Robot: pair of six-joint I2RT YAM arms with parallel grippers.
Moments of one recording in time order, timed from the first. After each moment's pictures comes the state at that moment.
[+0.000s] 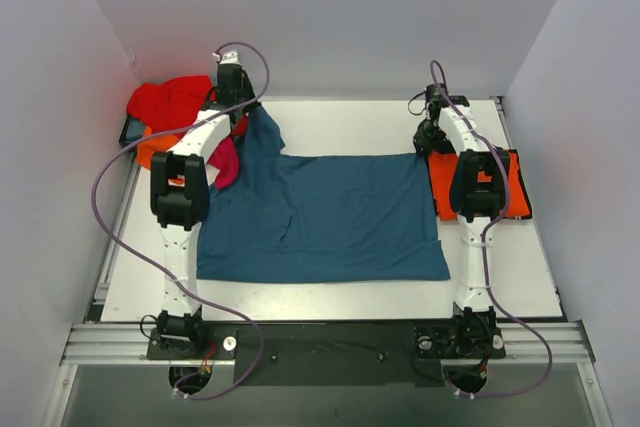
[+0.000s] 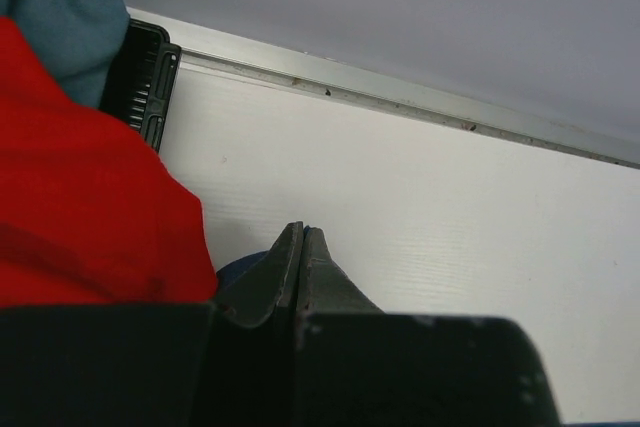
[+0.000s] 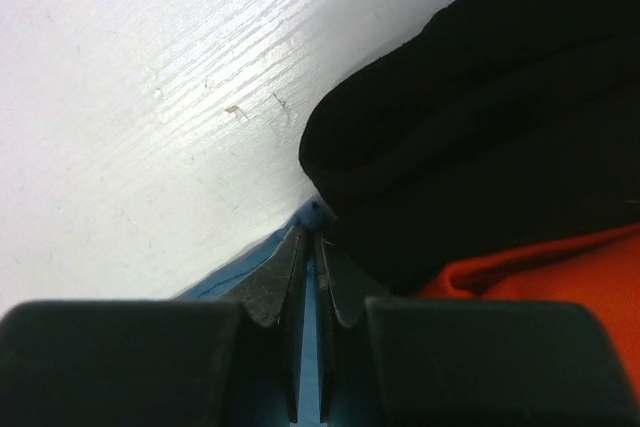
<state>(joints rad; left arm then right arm) -0.17 2.34 2.01 -0.15 -0.08 -0.43 0.04 2.45 2.13 -0.89 0.13 0.62</state>
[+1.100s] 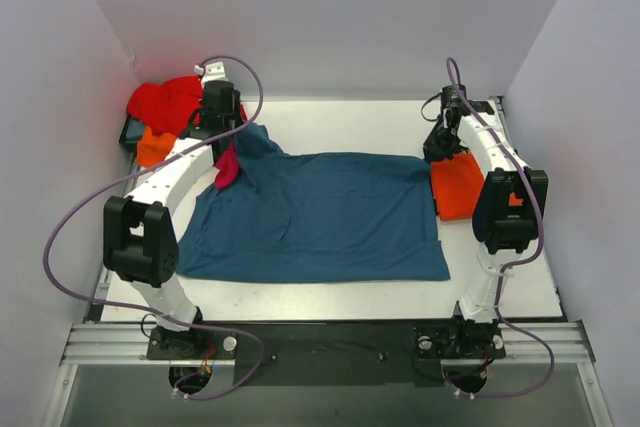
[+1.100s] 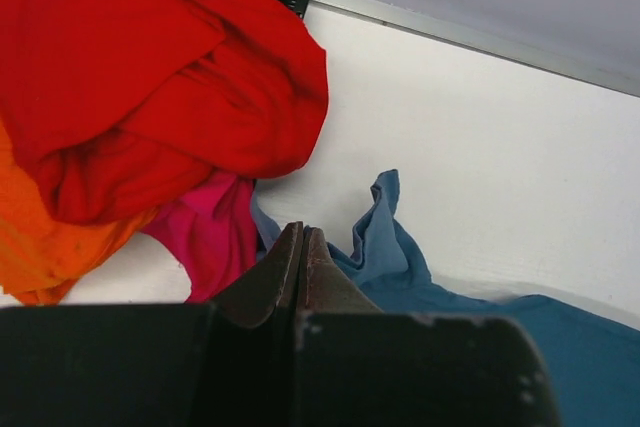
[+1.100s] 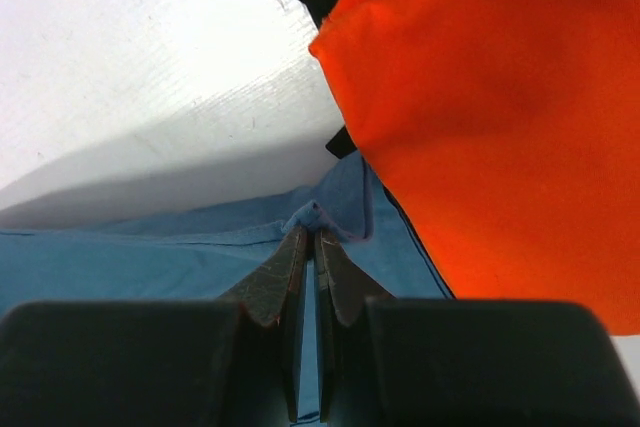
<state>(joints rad) -0.24 1.75 1.45 -0.17 -0.33 -0.36 0.04 1.98 1.69 -0.85 0.07 0.58</state>
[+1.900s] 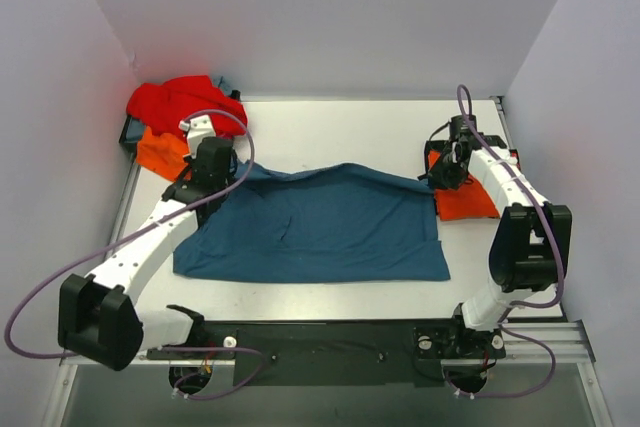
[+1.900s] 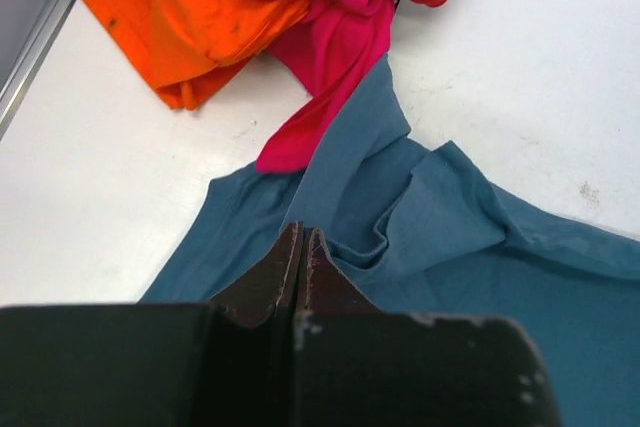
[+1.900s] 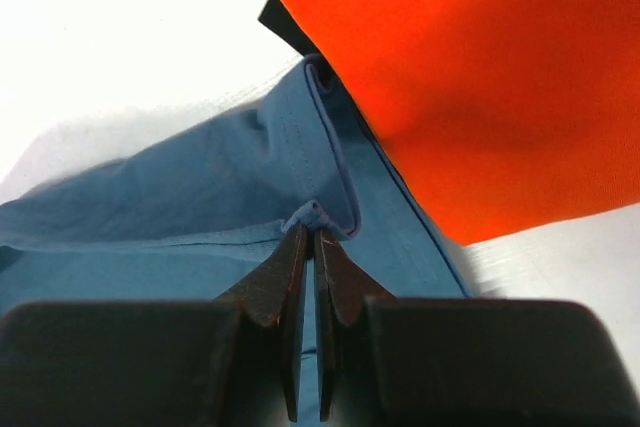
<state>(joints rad) -0.36 1.30 0.99 -0.32 -0.60 -0.44 0.03 1.67 1.26 -0.72 0.03 0.64</state>
